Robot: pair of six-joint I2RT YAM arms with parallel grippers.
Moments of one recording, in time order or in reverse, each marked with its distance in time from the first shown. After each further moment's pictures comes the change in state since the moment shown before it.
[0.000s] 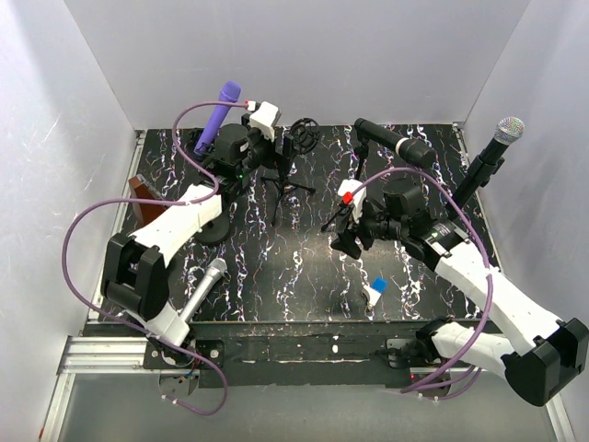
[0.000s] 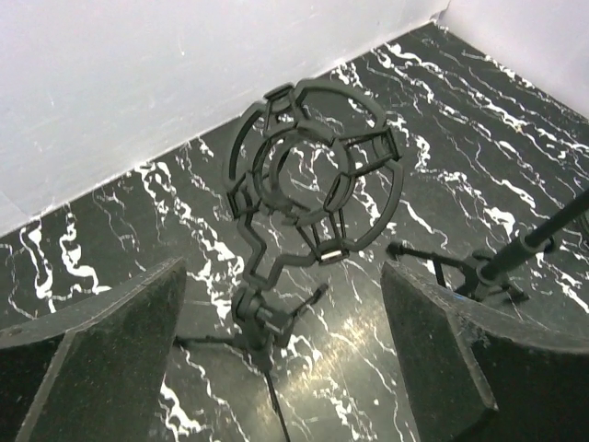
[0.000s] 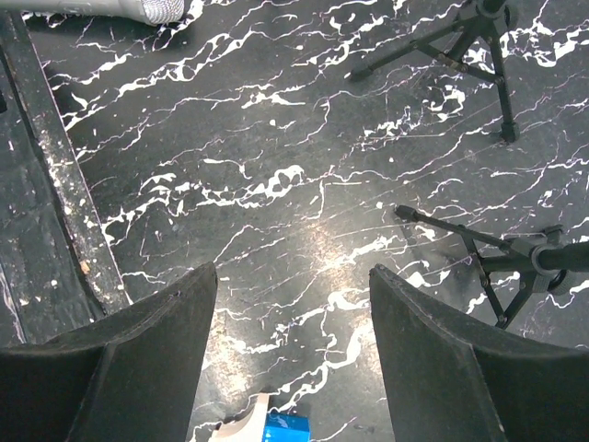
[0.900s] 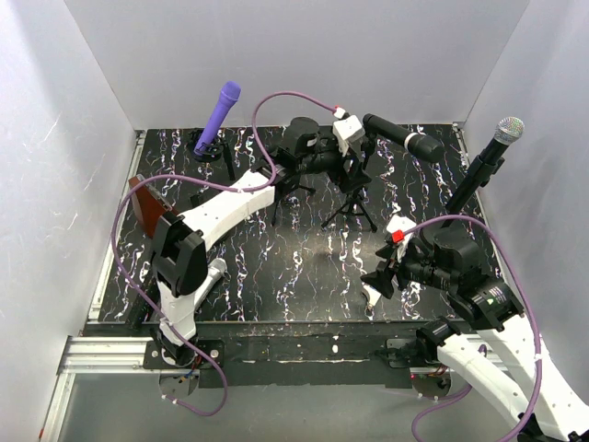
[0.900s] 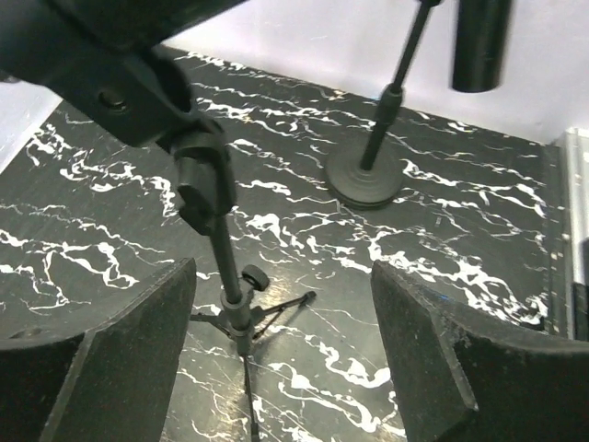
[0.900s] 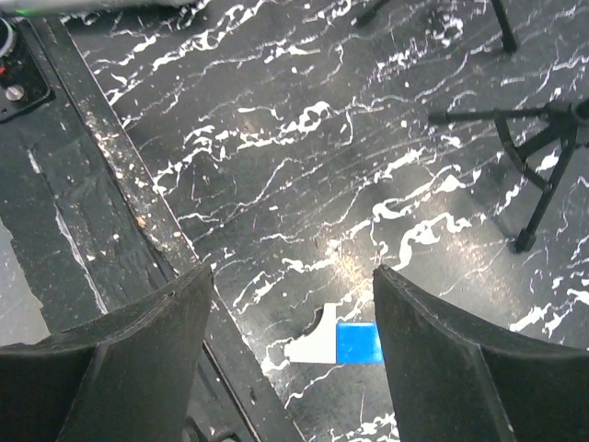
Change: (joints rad) left arm -0.266 0.255 0.402 -0.227 0.377 0.066; right arm -0.055 -0.521 -0.195 -0.219 0.018 0.135
